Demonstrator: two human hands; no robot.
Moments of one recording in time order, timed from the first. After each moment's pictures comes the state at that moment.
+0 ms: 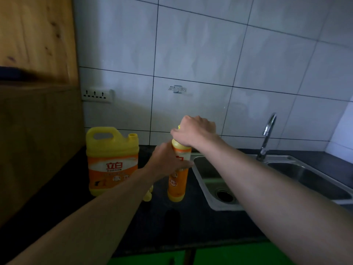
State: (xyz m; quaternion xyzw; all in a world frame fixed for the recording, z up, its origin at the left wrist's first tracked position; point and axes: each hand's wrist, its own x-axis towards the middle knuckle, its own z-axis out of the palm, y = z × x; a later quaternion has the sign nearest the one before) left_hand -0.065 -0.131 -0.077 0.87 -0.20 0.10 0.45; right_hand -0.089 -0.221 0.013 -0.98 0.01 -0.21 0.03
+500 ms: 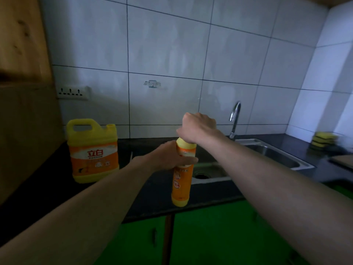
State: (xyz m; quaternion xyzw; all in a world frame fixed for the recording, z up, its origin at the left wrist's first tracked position) left_hand -0.145 -0.185 -0.070 0.86 -0.32 -0.06 0.39; right_hand -0.184 -0.280 0.004 -0.97 0.05 -0.22 0.01
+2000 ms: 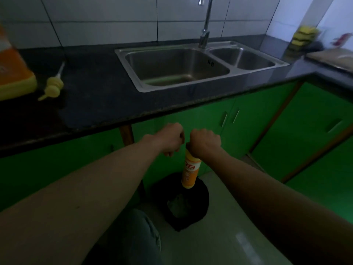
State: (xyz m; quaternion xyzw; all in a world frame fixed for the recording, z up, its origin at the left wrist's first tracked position) left_hand -0.190 -0.316 -0.287 0.89 -0.31 -0.24 0.23; right_hand -0.264 -0.408 -0.277 -0.97 0.21 0.08 0.01
